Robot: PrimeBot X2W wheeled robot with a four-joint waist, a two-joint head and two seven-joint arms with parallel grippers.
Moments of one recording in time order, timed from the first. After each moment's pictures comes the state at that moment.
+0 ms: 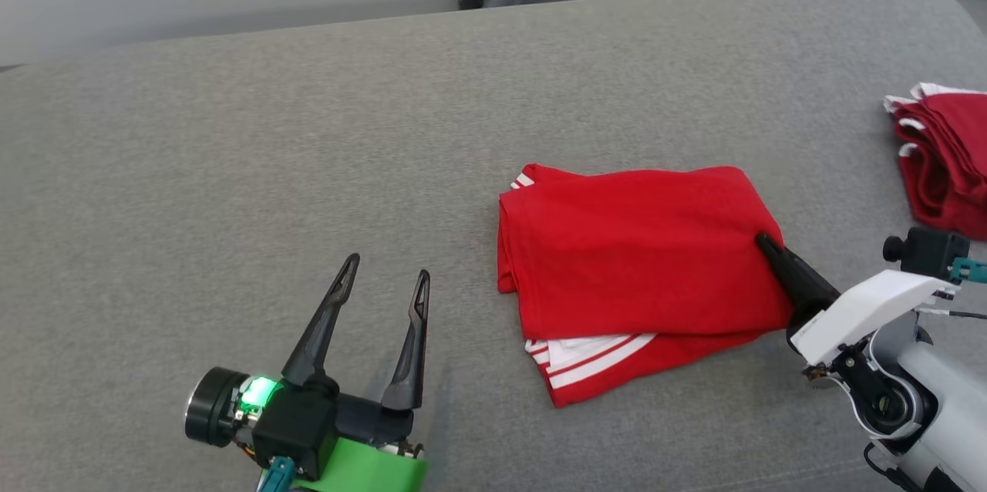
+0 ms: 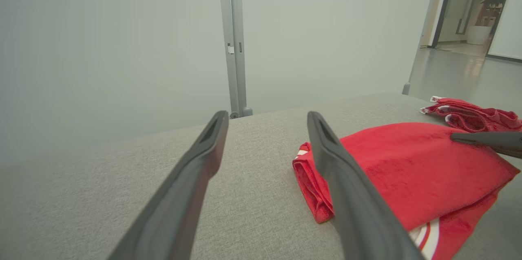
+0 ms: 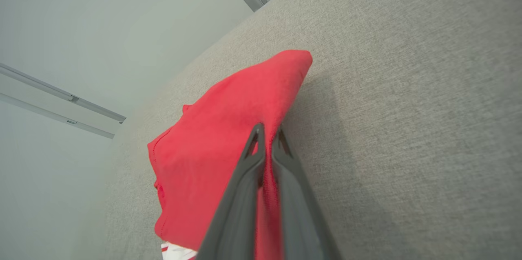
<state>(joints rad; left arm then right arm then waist) 0.01 0.05 -0.31 -0.09 -0.06 -0.04 -0.26 -0.41 -0.59 0.70 0.37 1.41 0.13 -0.20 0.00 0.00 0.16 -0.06</state>
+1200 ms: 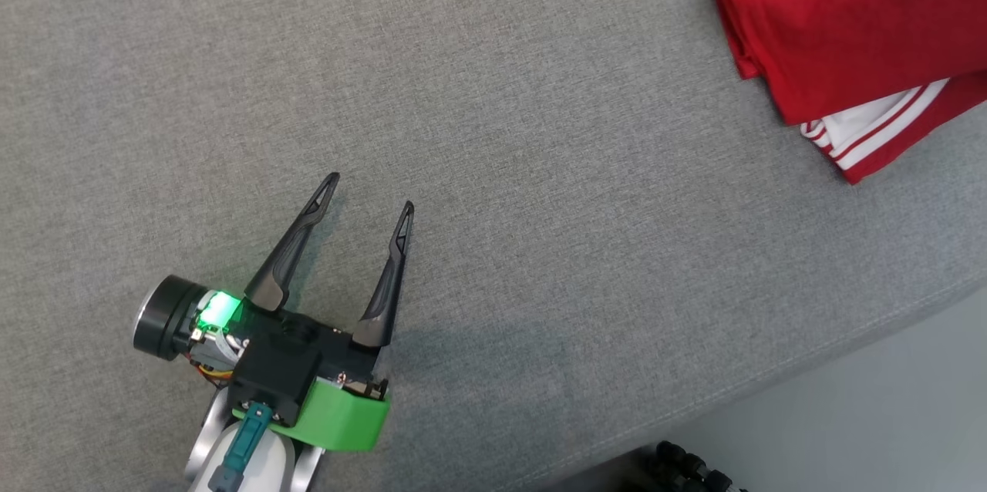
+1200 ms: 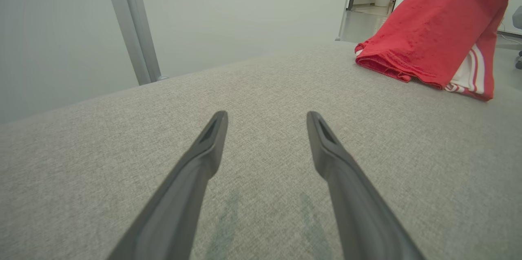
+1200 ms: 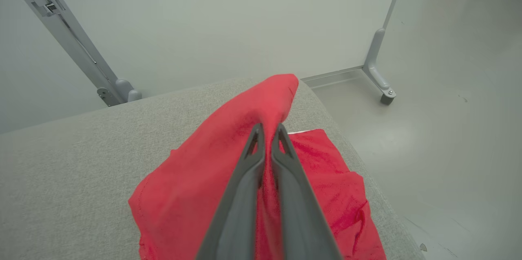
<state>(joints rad) -0.17 0.17 -0.32 -0.11 0.02 -0.09 -0.26 -0.90 -0.97 0.74 0.46 1.36 0.13 -0.26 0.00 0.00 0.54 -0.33</state>
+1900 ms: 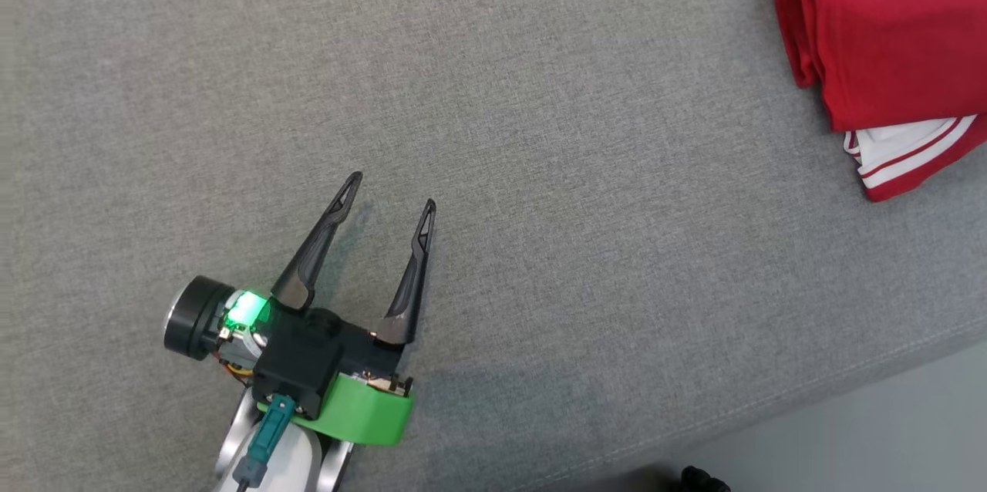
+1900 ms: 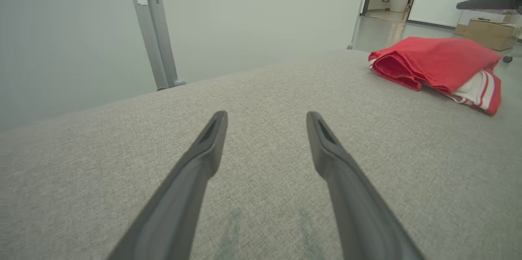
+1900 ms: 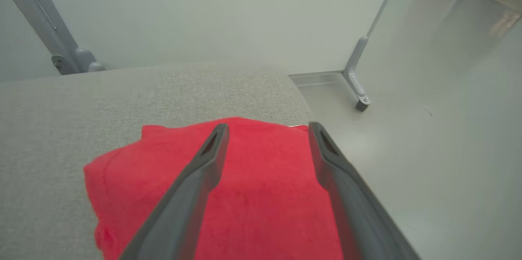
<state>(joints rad) -0.19 0.14 -0.36 -0.08 -0.01 -0.06 -0.26 -0.90 -0.84 0.67 0.71 1.08 0.13 -0.26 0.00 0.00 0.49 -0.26</state>
